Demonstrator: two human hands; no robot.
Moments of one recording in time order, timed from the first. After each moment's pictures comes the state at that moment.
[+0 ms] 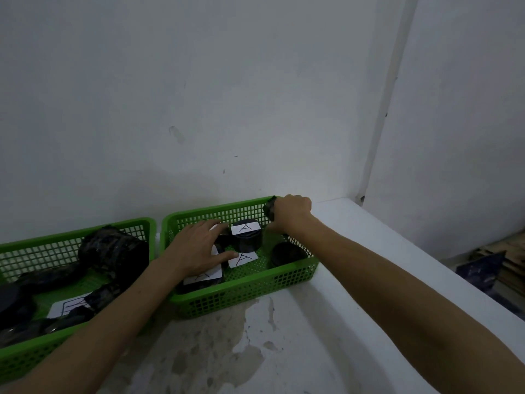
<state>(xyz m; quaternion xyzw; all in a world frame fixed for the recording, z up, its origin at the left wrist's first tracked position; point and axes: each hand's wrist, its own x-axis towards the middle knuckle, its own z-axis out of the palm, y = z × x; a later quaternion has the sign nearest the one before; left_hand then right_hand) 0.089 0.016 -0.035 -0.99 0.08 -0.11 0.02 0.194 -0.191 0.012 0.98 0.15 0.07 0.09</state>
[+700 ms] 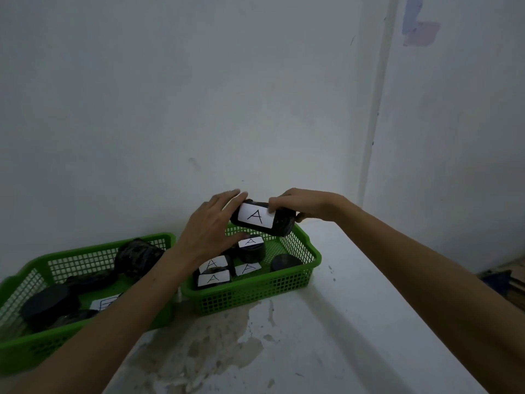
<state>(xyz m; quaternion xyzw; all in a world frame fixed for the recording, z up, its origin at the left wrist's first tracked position) 0.030 -0.025 0.054 -0.93 0.15 -0.34 -0.02 0.108 -0.253 0.123 0.87 0.28 -0.18 -0.35</state>
